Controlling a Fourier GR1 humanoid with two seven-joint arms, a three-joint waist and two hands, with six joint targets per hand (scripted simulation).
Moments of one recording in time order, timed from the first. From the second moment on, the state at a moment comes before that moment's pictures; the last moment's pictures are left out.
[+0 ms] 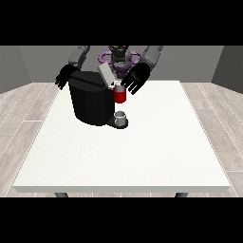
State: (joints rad) left arm -1.17 0.43 0.12 -0.61 -0.69 -0.14 -0.14; right arm -0.33 -0.03 -0.05 -1.37 -0.03 -0.19 -0.07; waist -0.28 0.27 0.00
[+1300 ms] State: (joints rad) left arm -1.13 0.45 0.07 -0.62 -0.77 -0.21 -0.19; right arm -0.29 -0.04 -0.07 -1.34 -0.04 -0.18 -0.09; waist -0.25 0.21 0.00
